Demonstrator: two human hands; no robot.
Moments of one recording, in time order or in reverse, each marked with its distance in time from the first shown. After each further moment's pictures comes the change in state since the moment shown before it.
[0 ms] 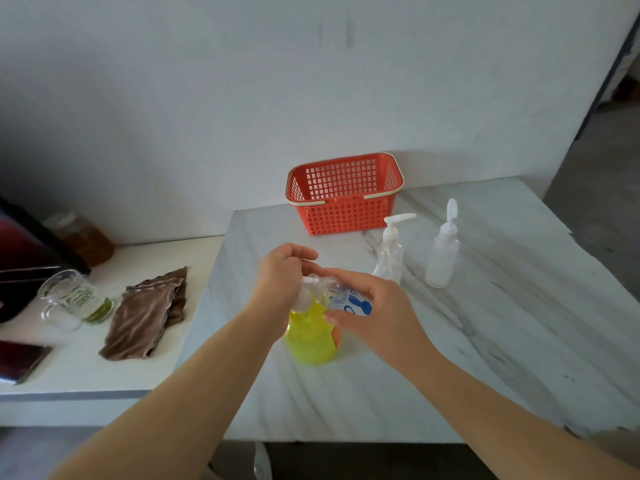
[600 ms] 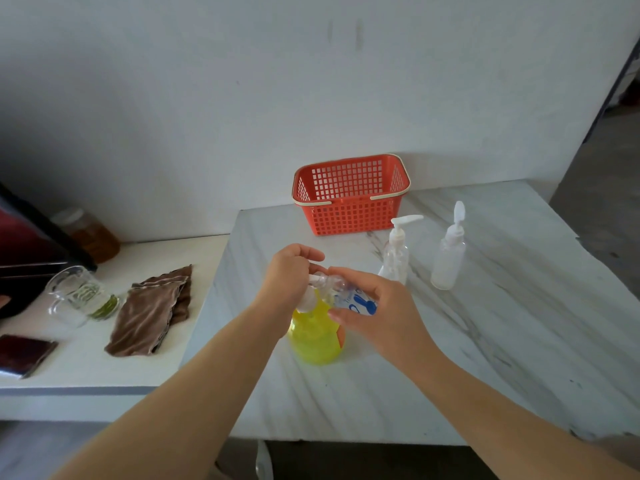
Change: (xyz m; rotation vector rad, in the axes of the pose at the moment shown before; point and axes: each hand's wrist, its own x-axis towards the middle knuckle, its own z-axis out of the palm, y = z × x) left_hand 0.001 0.003 -0.002 0.098 -0.003 -0.030; right_hand 0.000 -0.004 0.002 0.029 0.020 -0.009
